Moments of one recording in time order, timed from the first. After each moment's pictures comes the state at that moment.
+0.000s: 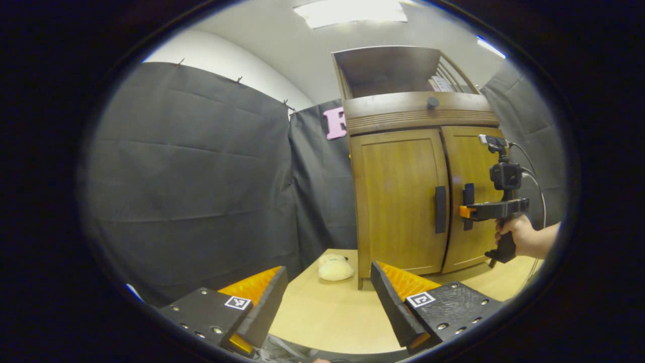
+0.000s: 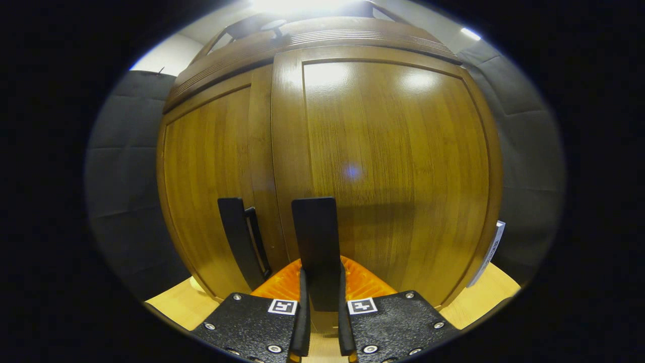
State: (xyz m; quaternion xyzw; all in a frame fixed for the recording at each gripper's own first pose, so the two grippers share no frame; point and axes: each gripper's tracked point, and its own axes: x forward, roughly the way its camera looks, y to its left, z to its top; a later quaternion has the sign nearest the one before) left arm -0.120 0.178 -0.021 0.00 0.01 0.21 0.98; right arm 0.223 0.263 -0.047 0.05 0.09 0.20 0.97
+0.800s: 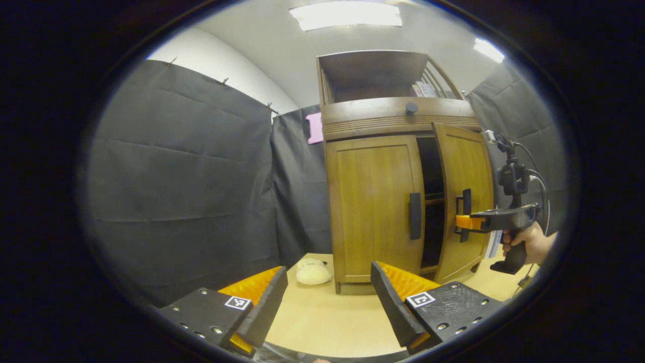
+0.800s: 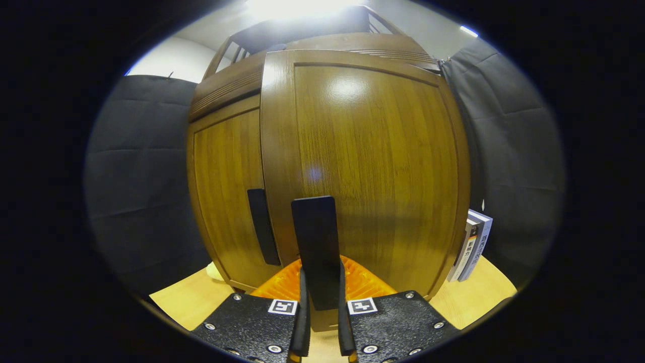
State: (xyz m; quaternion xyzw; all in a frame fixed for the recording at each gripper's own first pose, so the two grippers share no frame) left arm -0.097 0.123 -0.011 0.00 -0.01 0.16 0.99; right arm 0.184 0.237 -0.042 0.05 0.09 0.24 0.97
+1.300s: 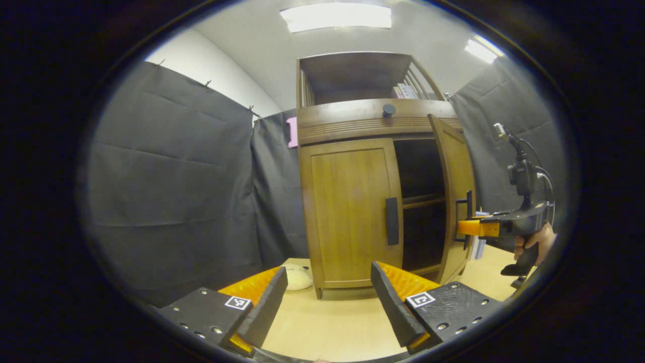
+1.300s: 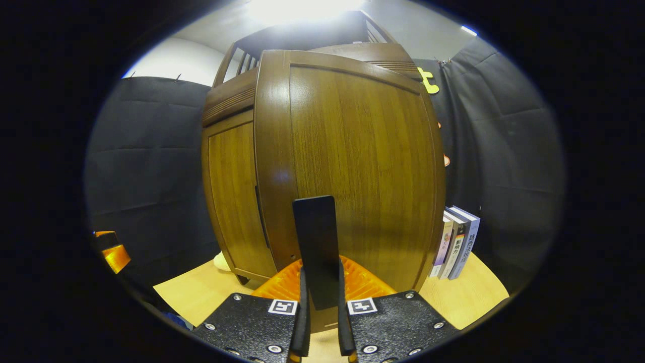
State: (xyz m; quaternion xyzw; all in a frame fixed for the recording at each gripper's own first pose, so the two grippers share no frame) left arm -0.067 0.083 0.001 0.01 -0.02 0.11 0.99; right arm 0.161 0.211 -0.043 0.04 0.09 0.26 0.96
